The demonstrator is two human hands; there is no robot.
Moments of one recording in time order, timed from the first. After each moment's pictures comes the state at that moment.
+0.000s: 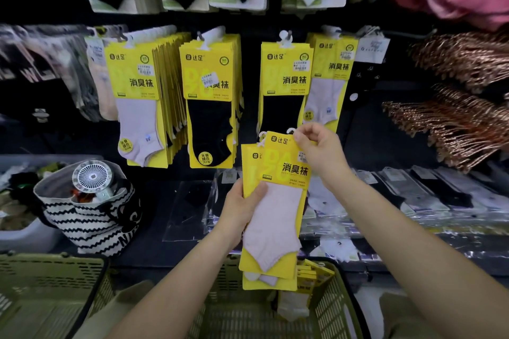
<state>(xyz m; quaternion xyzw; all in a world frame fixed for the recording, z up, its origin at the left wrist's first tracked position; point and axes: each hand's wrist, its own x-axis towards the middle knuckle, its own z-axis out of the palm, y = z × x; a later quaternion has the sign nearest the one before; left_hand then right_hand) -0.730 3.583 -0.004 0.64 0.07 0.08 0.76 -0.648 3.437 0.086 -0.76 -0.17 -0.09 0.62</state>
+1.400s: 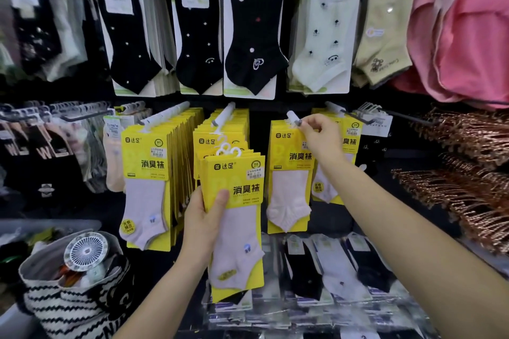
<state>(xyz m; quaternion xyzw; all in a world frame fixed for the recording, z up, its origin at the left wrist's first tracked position) -0.683 3.663 0.094 0.68 0.02 0.35 0.65 -0.540 3.485 0.207 -0.76 -0.14 -0.23 0.59</state>
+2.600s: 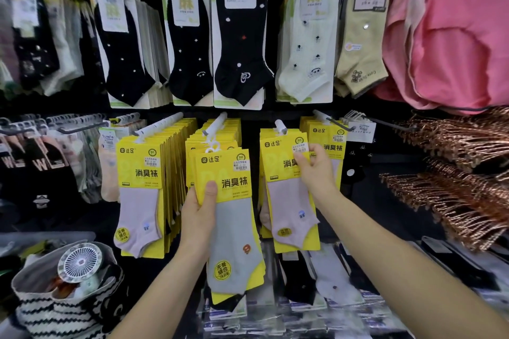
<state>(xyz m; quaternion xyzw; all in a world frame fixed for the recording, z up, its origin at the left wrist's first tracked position) -0.681 3.647 0.117 0.62 0.05 0.33 0.71 -0.563 3.468 0.165 -0.73 -0.13 -0.17 0.65</state>
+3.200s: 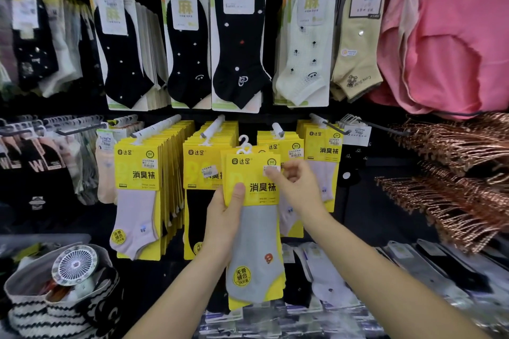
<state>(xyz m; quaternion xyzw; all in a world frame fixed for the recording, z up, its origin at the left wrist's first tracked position) -0.678 3.607 0.124 0.64 0.00 0.29 0.71 -0.608 3.481 0.156 -0.71 -0.18 -0.13 0.67</state>
